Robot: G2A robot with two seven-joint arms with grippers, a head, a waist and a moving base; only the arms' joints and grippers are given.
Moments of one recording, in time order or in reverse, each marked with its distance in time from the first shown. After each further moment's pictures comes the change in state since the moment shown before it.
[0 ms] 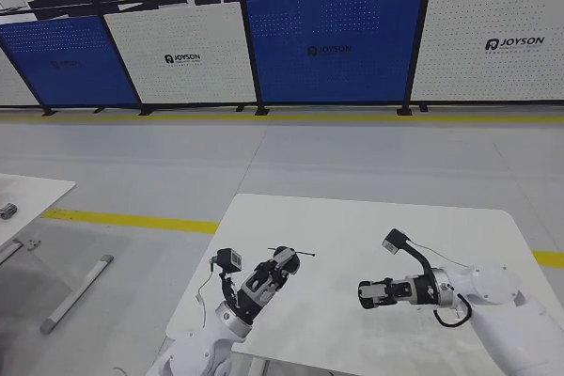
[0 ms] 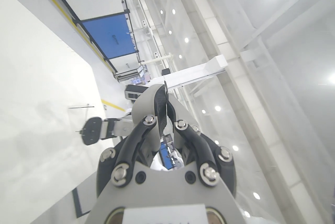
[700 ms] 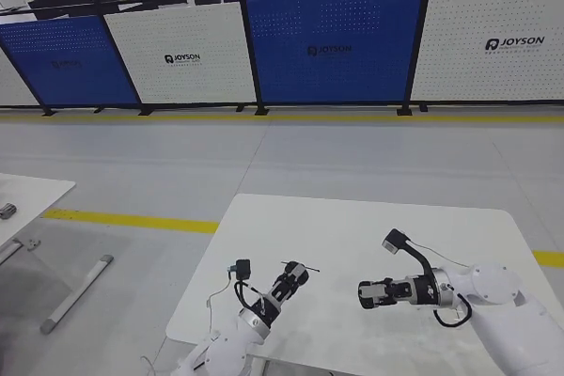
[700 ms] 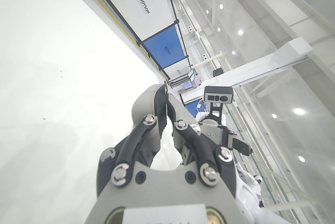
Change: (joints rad) left arm -0.103 -0.023 0.139 0.216 0.328 0.070 0.175; right arm 0.000 0.000 0.000 0.000 0.000 0.000 0.000
